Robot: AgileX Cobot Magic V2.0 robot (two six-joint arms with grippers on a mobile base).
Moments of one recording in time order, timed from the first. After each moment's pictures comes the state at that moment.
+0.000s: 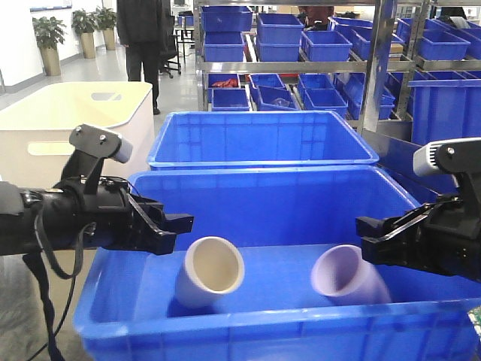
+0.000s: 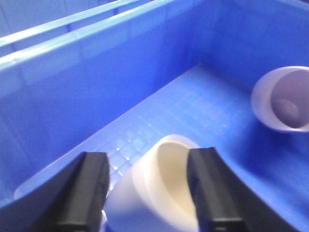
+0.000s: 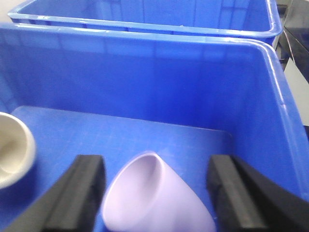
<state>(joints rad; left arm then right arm) -0.30 1.47 -1.26 -0.91 0.49 0.90 0.28 1.17 -1.00 0.07 0.29 0.00</state>
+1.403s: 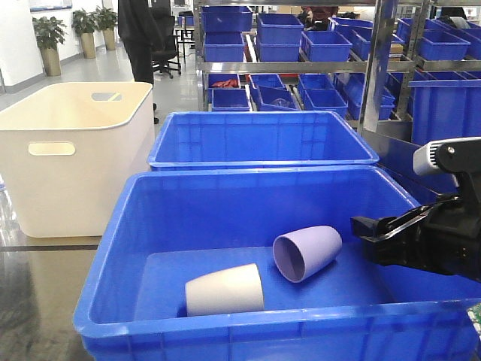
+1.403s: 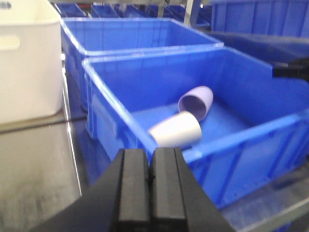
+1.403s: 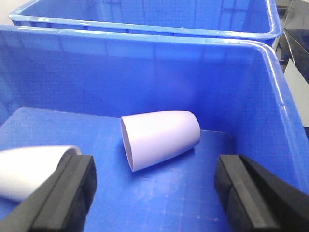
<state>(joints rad) -0.31 0.44 -0.85 -0.18 0.72 -0.03 0.28 1.17 -1.00 0.07 0.29 0.00</state>
